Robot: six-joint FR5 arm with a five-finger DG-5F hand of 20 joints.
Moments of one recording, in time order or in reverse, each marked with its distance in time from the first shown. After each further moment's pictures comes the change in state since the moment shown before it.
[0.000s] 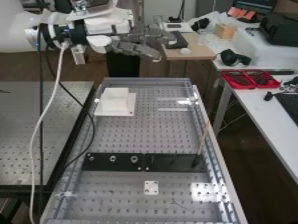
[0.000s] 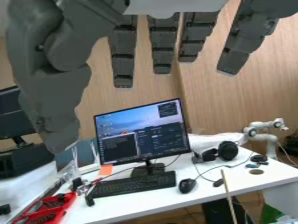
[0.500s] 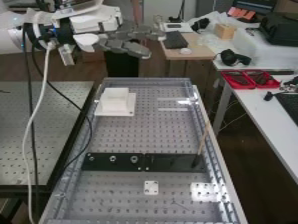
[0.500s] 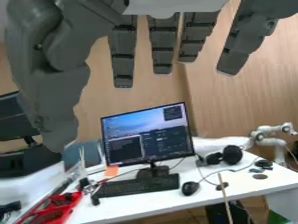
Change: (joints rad) arm -0.051 0.056 -0.052 0.018 -0.093 -0.006
